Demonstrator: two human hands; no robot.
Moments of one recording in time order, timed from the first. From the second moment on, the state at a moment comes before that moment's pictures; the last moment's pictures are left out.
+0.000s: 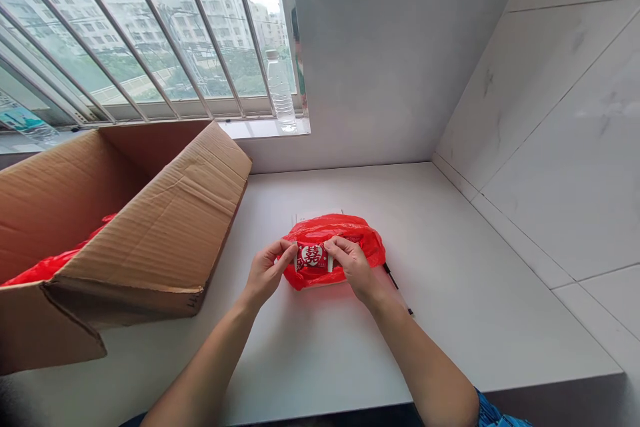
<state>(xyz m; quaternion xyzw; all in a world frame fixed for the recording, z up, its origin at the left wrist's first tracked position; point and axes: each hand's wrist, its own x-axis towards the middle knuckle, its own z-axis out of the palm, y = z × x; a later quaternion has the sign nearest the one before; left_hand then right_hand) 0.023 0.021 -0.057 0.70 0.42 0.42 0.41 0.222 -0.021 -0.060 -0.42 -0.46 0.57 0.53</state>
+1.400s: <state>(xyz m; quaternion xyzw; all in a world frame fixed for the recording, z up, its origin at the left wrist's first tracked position) 0.015 0.024 -0.060 0.82 0.38 0.41 0.16 0.232 -0.024 -0.058 -0.44 -0.52 0.53 0.51</state>
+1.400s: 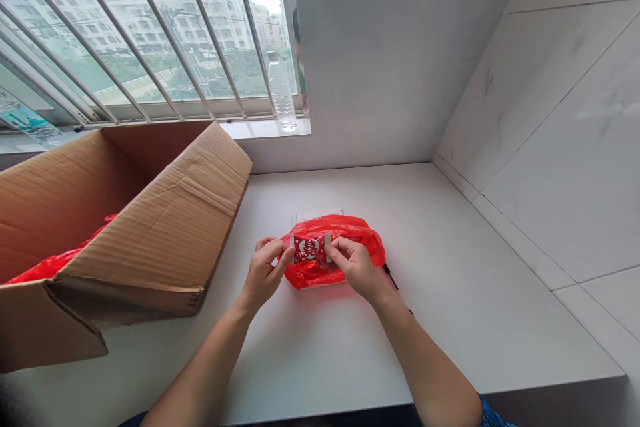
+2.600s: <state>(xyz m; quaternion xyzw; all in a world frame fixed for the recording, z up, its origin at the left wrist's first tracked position) 0.015 0.022 -0.061 0.81 0.28 0.50 0.09 0.240 -0.026 -0.058 -0.49 -0.63 0.31 0.50</state>
